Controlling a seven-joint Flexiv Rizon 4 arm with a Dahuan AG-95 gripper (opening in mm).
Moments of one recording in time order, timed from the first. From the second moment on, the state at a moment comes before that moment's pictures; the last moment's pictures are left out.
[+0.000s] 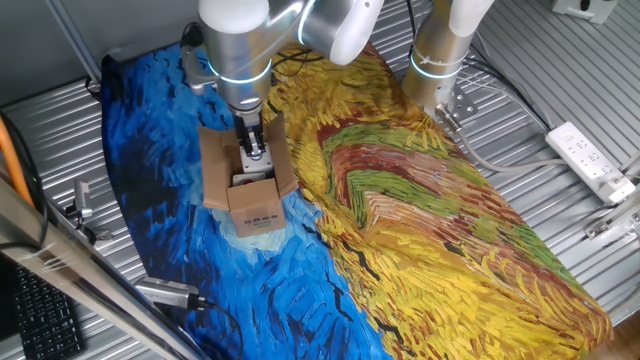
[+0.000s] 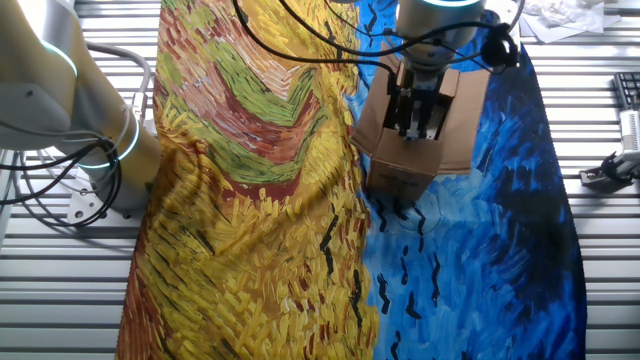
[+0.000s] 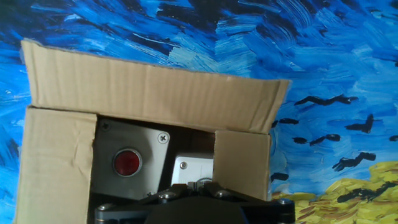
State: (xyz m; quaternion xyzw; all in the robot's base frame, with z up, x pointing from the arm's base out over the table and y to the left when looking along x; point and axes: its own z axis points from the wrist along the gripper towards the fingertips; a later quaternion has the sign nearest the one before) arm 0.502 0.011 0.135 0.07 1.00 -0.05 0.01
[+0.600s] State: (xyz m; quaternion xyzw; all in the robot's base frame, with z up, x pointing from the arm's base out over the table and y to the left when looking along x) arm 0.501 0.006 0.144 0.06 1.00 -0.05 0.01
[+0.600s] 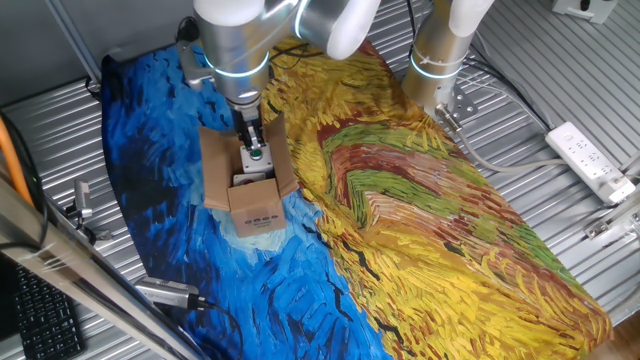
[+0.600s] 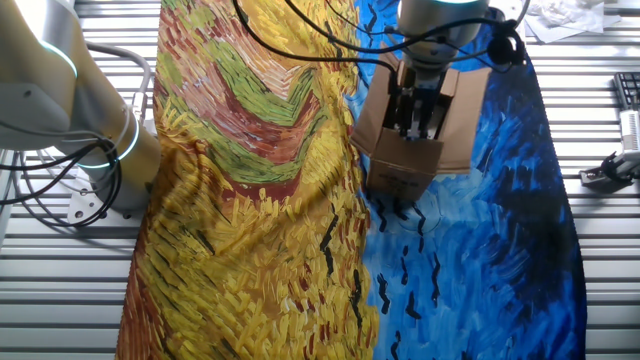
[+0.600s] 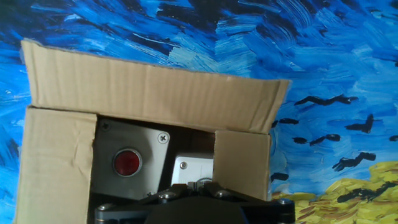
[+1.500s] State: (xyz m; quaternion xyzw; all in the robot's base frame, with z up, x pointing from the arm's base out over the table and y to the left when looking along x) arm 0.490 -0.017 0.167 0.03 1.00 -0.05 0.00
